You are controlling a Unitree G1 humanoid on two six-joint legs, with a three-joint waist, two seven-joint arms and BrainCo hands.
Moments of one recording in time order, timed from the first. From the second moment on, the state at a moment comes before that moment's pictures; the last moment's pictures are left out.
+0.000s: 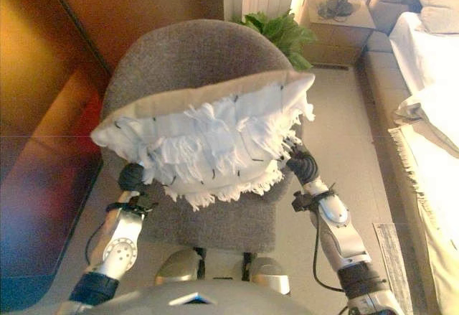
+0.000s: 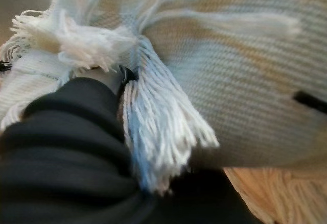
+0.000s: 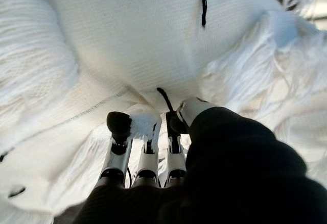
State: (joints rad) left arm 0.14 0.28 -0.21 0.16 -0.87 -0.23 0.02; right arm 0.09 -0.44 0.23 0.09 0.53 -0.14 0.13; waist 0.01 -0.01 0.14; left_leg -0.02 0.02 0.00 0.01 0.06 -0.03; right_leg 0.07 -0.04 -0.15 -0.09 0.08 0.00
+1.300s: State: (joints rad) left arm -0.42 0.26 -0.26 0.93 -0.74 0.09 0.17; right arm -0.50 -0.25 0.33 0.98 0.78 0.25 -0.10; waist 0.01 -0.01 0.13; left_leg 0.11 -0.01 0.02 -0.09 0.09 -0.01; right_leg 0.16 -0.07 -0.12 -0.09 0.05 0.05
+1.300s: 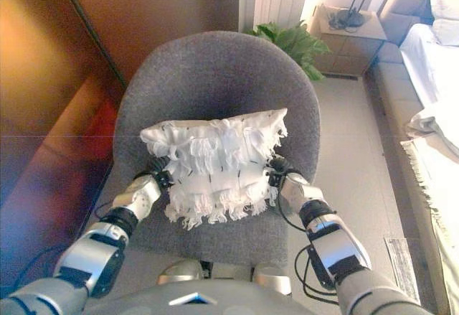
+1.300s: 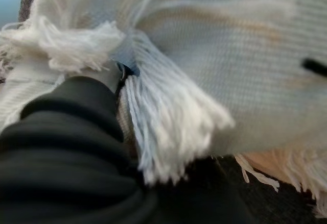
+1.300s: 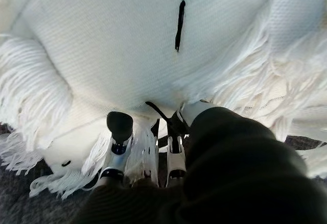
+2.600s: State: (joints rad) left arm 0.10 0.35 0.03 0.76 -0.56 0.04 0.18; right arm 0.09 -0.50 -0.06 0.47 0.48 0.11 0.08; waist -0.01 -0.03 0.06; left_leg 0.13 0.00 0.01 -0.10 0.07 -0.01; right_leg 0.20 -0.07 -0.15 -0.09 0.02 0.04
